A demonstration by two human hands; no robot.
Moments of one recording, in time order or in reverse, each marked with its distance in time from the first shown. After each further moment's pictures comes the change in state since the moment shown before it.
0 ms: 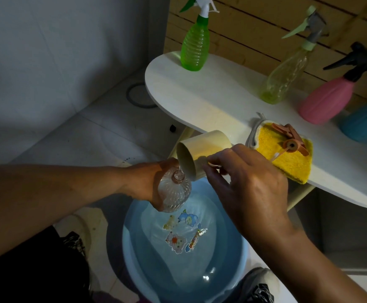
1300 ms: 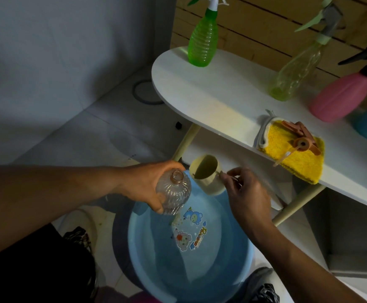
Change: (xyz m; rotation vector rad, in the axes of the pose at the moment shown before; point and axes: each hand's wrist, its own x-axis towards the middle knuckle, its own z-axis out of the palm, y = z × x) left_hand -0.018 -0.008 -0.001 -0.152 -0.034 0.018; right_hand -0.045 0.049 0.089 0.257 -0.238 0.701
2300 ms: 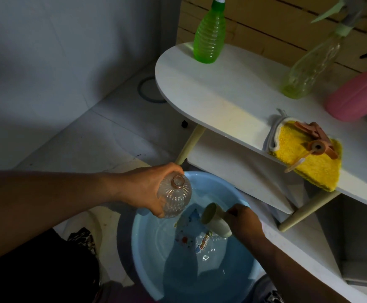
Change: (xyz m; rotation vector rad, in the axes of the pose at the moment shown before) left_hand -0.001 -0.006 0.003 0.079 0.055 -0.079; right_hand 0.005 0.092 0.073 -0.129 -0.428 0.278
